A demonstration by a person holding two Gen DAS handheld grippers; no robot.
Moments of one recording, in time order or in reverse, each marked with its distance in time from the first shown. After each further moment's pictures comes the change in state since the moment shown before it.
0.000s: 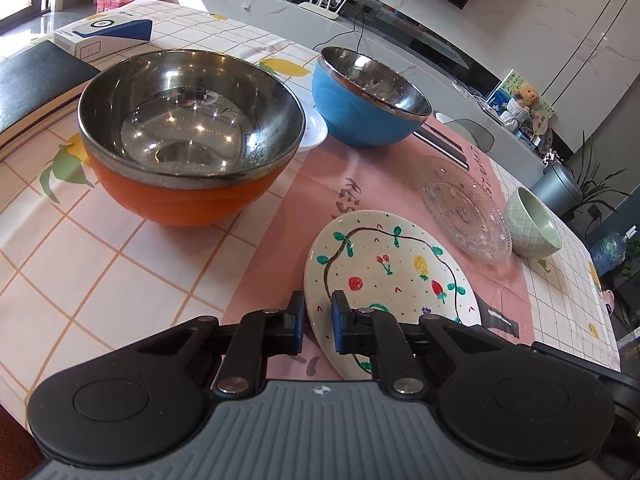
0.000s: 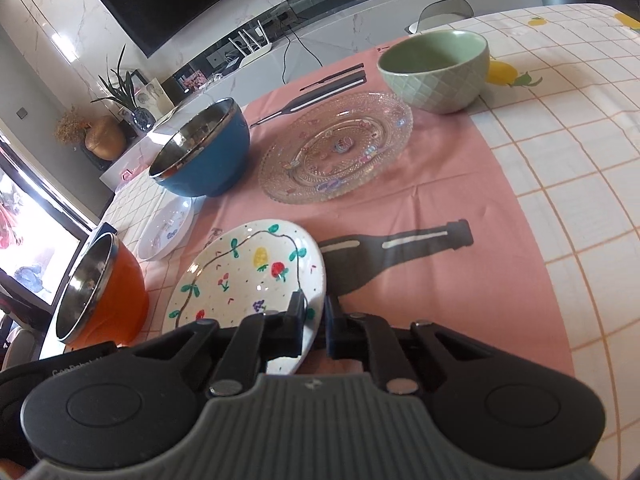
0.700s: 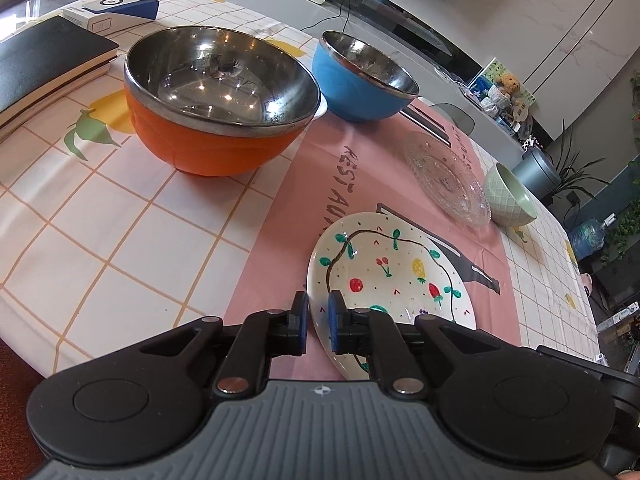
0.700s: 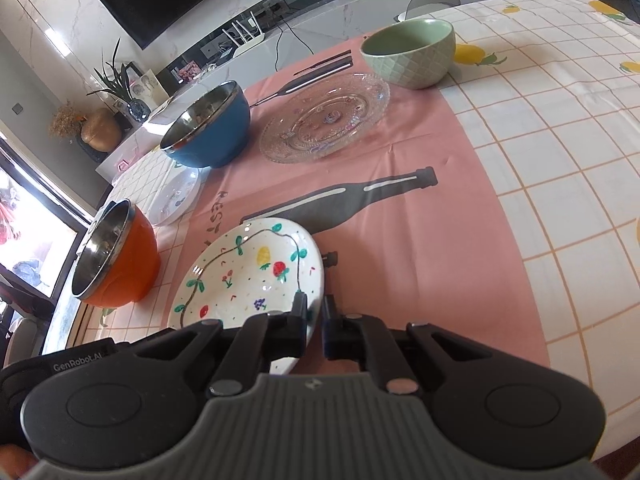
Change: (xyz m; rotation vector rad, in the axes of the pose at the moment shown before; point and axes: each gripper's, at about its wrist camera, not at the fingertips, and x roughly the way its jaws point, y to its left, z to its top) left arm -0.027 0.019 -0.019 0.003 0.049 -0.065; right arm -0.036 0.000 -0.027 0.013 0.037 -0.019
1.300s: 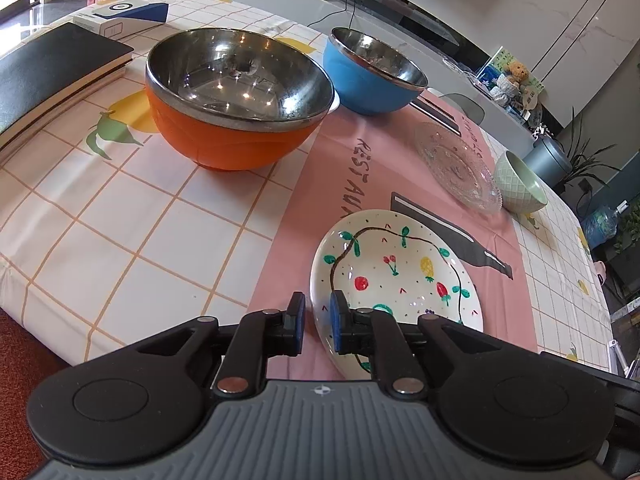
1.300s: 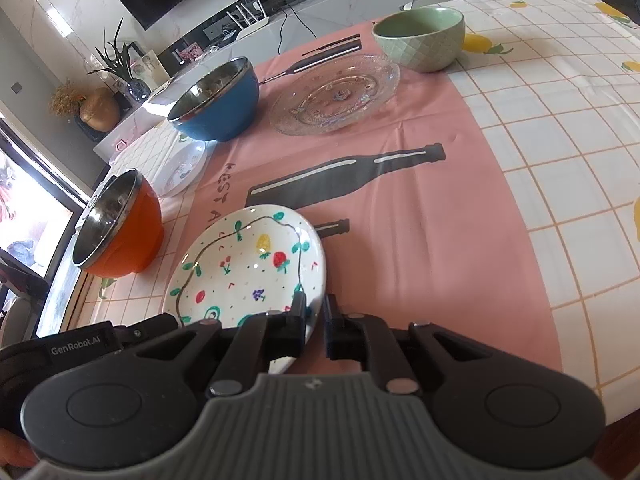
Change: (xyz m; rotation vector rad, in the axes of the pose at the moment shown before) left arm -0.010 0.003 -0.003 0.025 0.012 0.055; right arm -0.002 0.012 -0.012 -0.034 0.046 -0.016
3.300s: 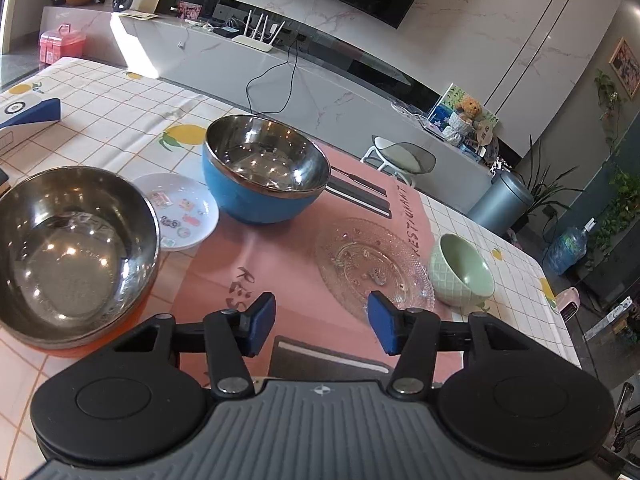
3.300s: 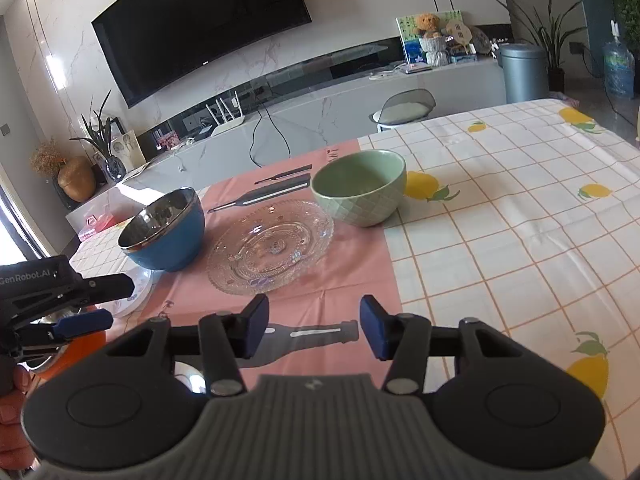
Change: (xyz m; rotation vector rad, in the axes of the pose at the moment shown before) left arm 0.043 -0.082 0.082 0.082 -0.150 -0.121; right arm -0.018 -0.038 0.066 -0.049 -0.310 -0.100
